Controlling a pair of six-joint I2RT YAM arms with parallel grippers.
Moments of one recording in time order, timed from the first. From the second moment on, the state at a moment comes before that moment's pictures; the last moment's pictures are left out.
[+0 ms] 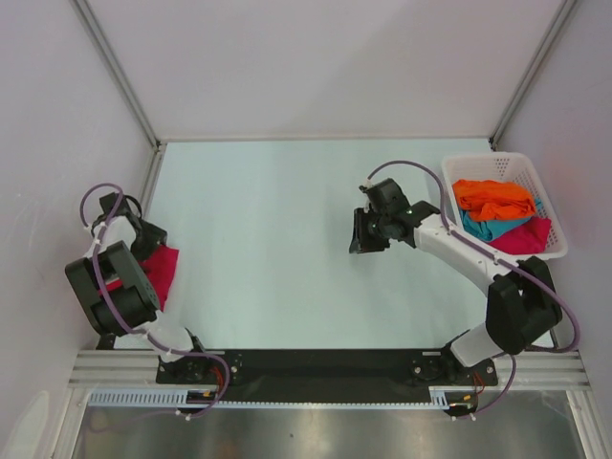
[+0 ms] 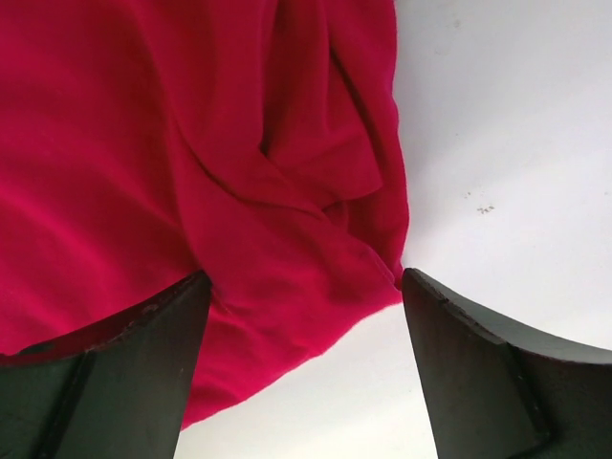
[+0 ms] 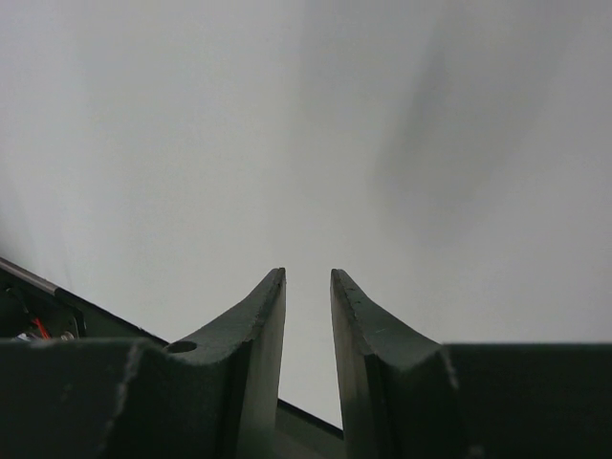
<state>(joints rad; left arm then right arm) 0.51 1.60 1.03 -0.60 -0.13 -0.64 0.56 1.48 1.11 -0.59 -0.17 0.49</state>
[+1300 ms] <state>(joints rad) 0.26 1.41 1.28 -0.51 0.17 -0.43 0.72 1.61 1.28 -0.57 -0.14 0.52</state>
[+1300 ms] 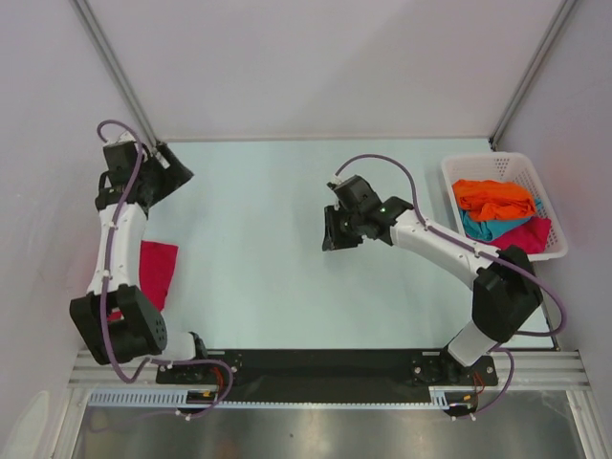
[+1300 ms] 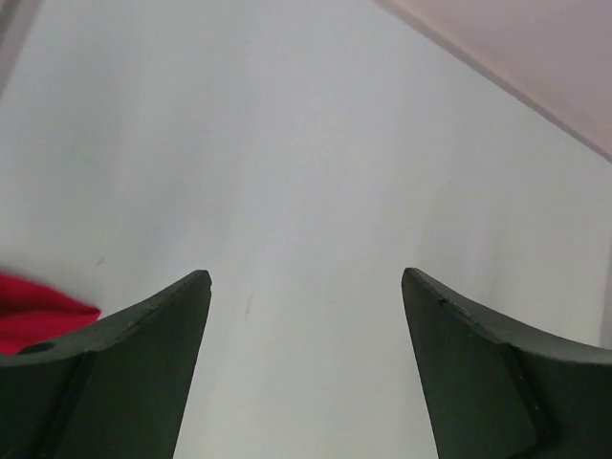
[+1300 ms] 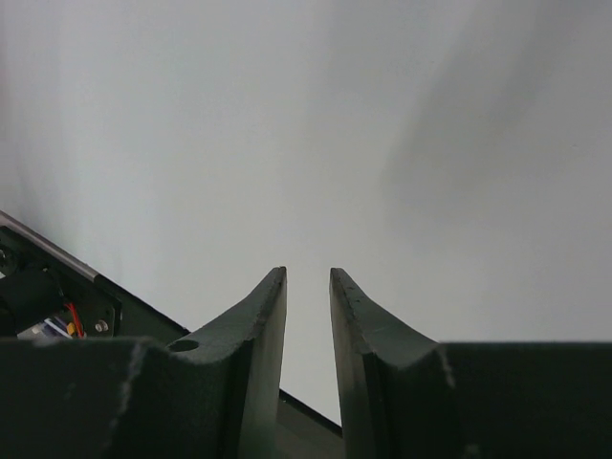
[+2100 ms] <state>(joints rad) -0.43 1.21 1.26 -0.65 0.20 -0.10 0.92 1.49 1.28 -0.64 0.04 0.61</state>
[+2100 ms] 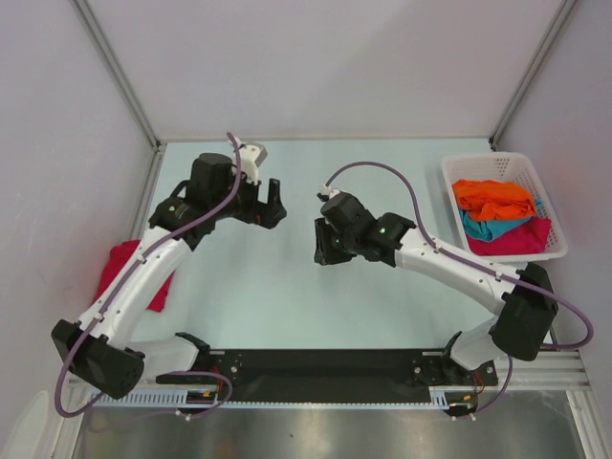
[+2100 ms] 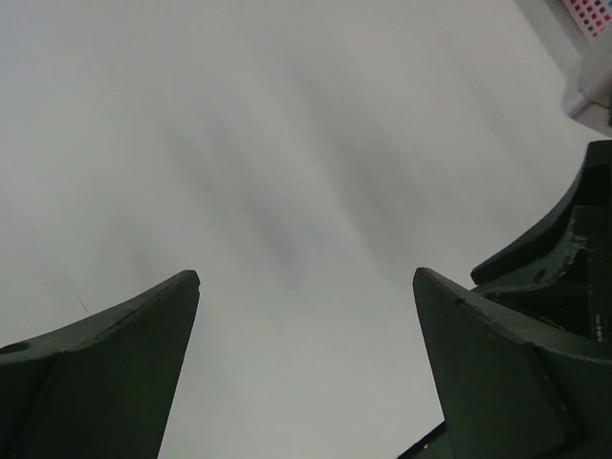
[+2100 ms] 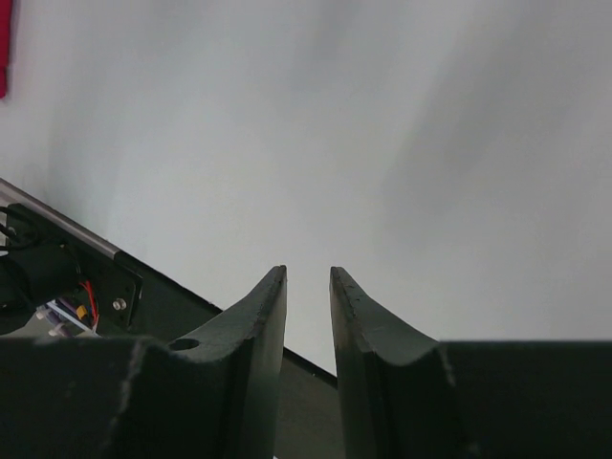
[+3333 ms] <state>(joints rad) -0.91 1.47 1.40 -0.77 -0.01 -0.04 0.91 1.39 1.20 -0.74 0.16 0.64</state>
